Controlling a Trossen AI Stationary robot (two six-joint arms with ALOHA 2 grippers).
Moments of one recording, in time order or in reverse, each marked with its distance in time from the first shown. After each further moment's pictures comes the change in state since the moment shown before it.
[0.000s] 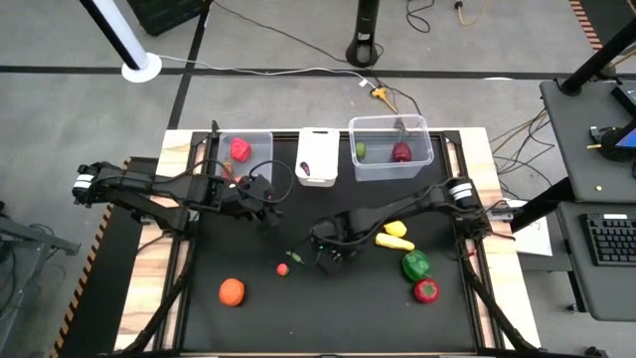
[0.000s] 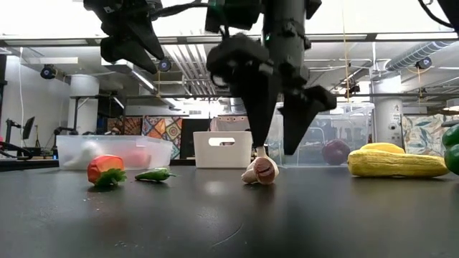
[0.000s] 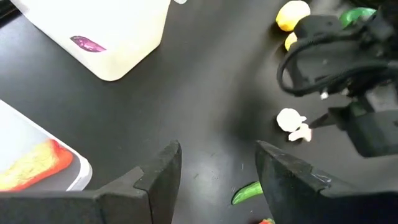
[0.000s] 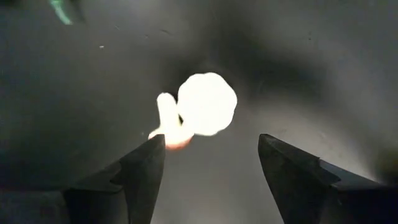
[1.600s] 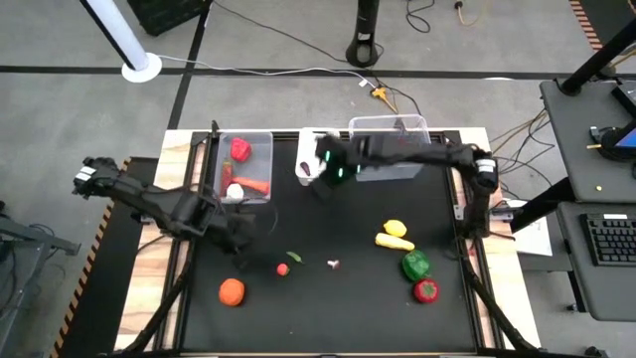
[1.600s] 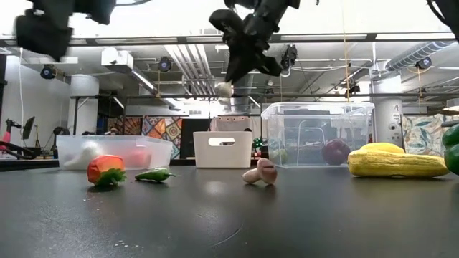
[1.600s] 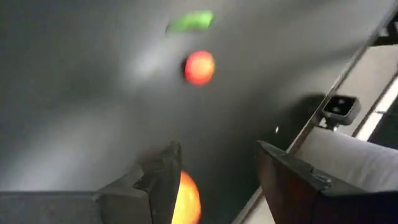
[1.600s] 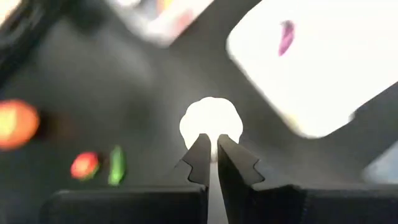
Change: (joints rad) left arm -0.250 -0.026 0.003 -0.236 0.364 -0.512; right arm -0.370 -0.184 0.175 0.044 0.092 -0.476
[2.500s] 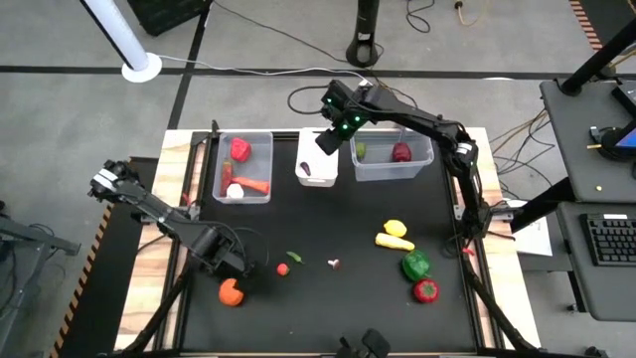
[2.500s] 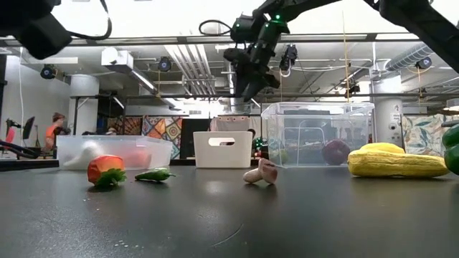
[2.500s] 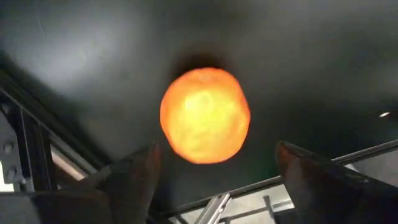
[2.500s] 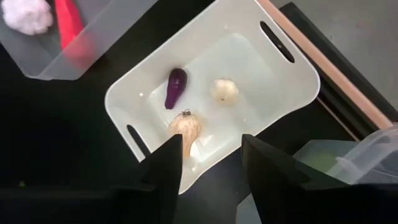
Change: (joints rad) left arm -0.198 0.234 0.000 -0.109 0.188 -0.555; right arm -0.304 0.207 0.355 -0.255 -0.061 -0.328
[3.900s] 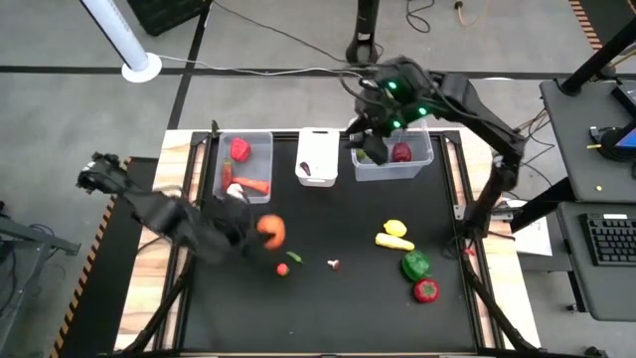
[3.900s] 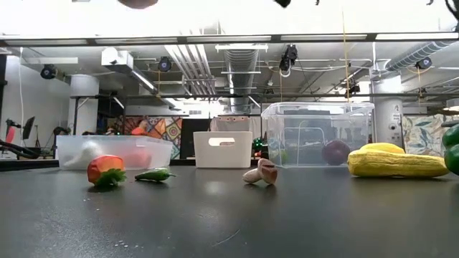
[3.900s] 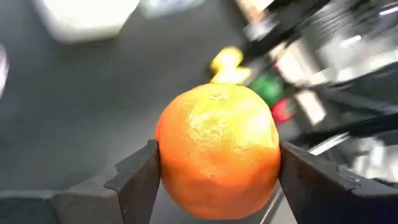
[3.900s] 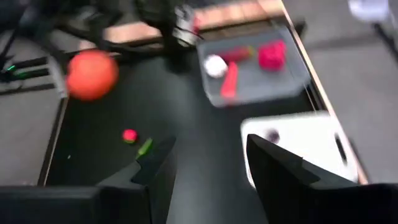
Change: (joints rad) left arm 0.001 -0.199 0.253 0.132 -0.898 0.300; right arm 0.151 -0.361 0.145 -0.121 -0.235 -0.318
